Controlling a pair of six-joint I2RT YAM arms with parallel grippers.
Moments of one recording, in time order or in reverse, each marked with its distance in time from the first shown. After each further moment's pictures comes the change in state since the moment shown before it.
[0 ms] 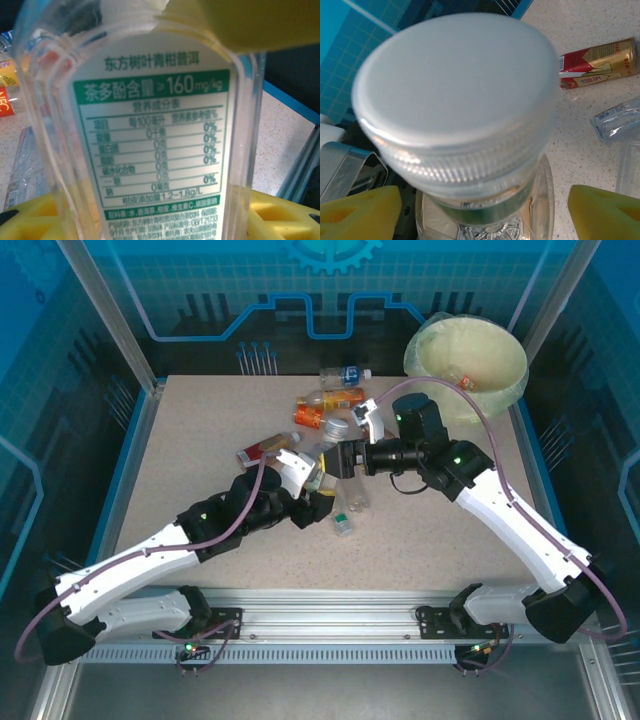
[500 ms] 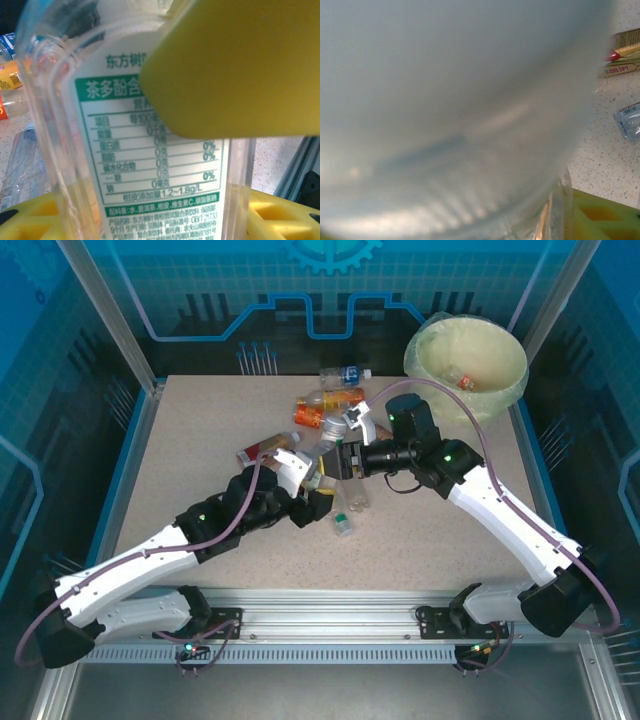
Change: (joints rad) left arm 0.020 -0.015 -0.028 0.050 0.035 -0.009; right arm -0.004 0.034 -0.023 0.051 -0.084 0.006
